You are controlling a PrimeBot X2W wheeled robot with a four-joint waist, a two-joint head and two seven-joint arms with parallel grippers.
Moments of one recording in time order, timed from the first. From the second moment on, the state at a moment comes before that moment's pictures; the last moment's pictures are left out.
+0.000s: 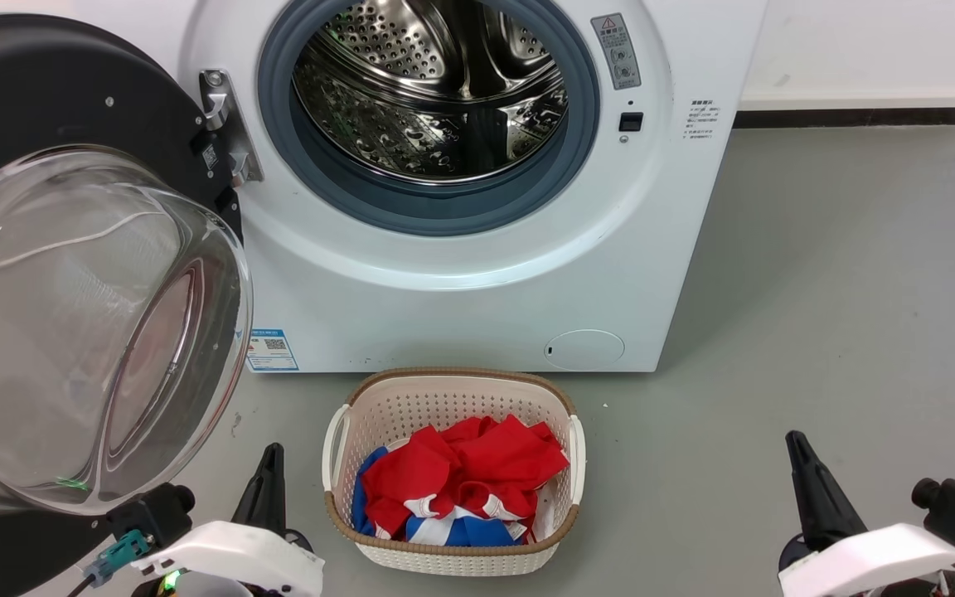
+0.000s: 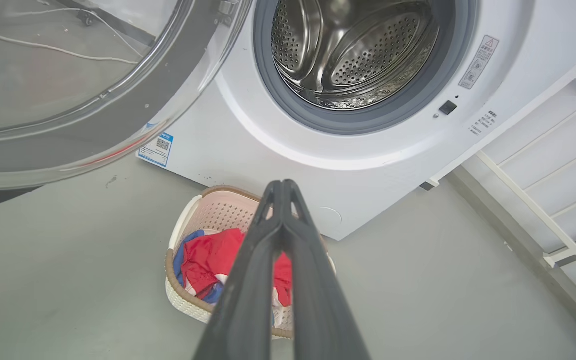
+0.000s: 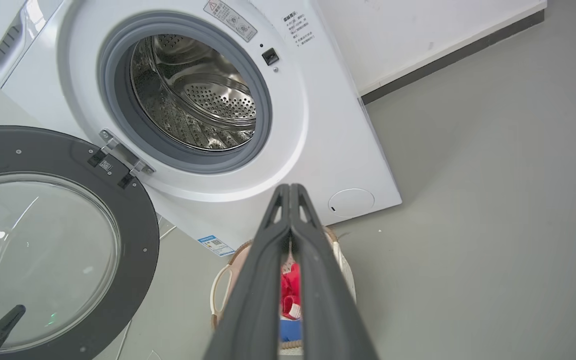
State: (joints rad) left arm -0.05 0.19 -0.19 0.26 -0.74 0.05 -0.16; right arm 0.05 -0.06 0.00 0.12 0.57 0.13 -0.05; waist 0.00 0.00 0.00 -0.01
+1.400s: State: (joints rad) left arm -0.07 0.12 -0.03 0.25 -1.19 -0.04 -0.02; right arm -0.02 -0.07 -0.04 0.18 1.12 0.13 0.02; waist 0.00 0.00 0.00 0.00
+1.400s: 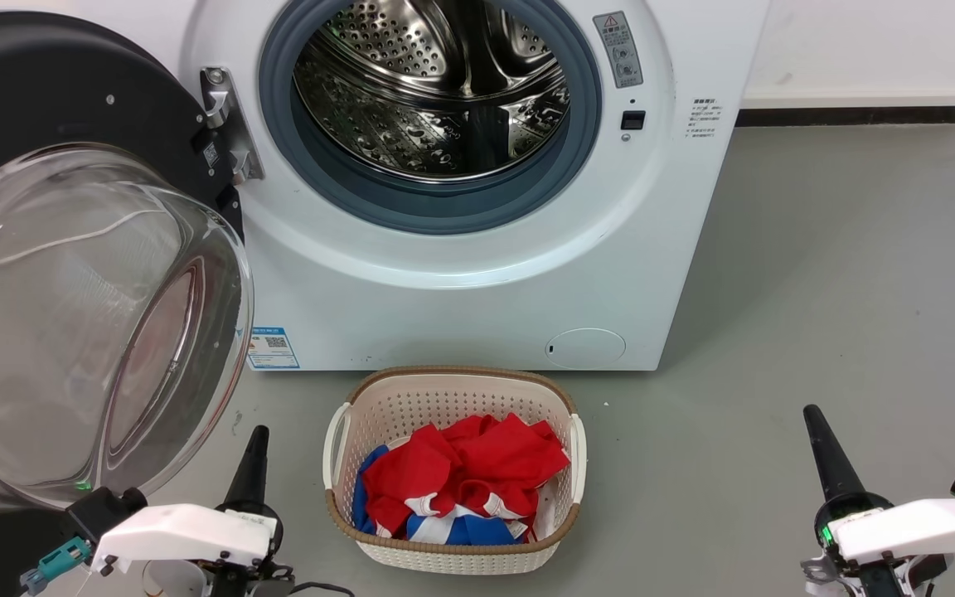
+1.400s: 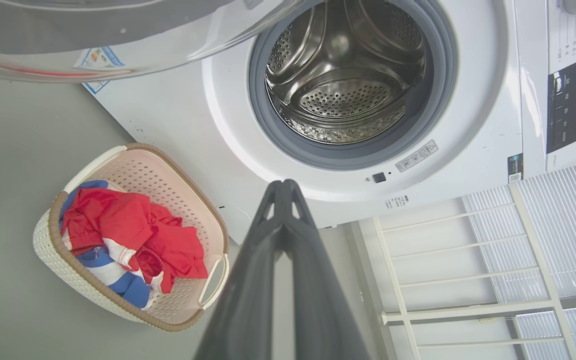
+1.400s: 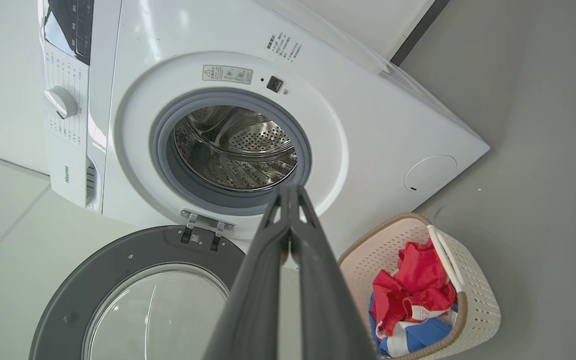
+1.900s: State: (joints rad) left arm -0.08 0.10 0.01 0.25 -1.31 -0.07 0.02; right arm -0.05 -0.07 -0.05 0.20 1.27 0.13 0.04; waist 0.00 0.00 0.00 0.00
